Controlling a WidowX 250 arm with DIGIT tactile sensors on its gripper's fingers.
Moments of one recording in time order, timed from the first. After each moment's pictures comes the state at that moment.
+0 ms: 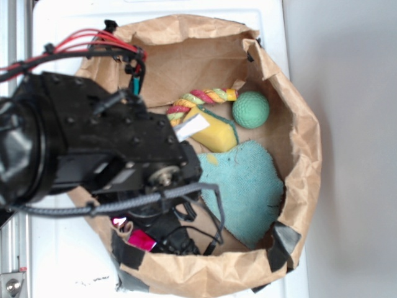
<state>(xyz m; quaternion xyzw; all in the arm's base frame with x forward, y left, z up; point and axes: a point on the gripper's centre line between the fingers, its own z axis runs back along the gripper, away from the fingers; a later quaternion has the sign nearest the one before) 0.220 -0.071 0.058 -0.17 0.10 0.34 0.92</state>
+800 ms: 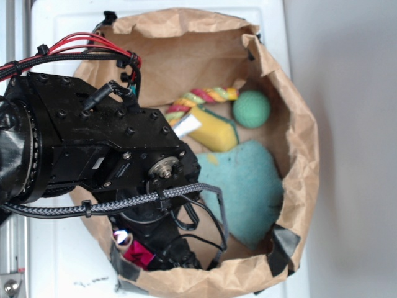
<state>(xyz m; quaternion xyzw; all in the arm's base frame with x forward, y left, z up) 0.218 -0.094 0.075 -0.25 0.13 0.32 0.91</state>
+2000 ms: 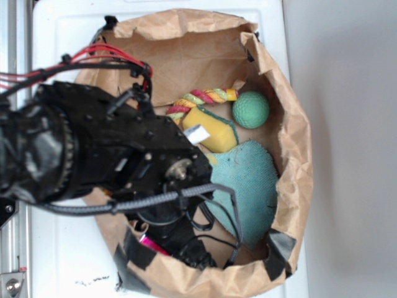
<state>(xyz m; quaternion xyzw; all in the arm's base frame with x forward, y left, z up) 0.240 -0.093 0.051 -0.25 0.09 0.33 0.90</state>
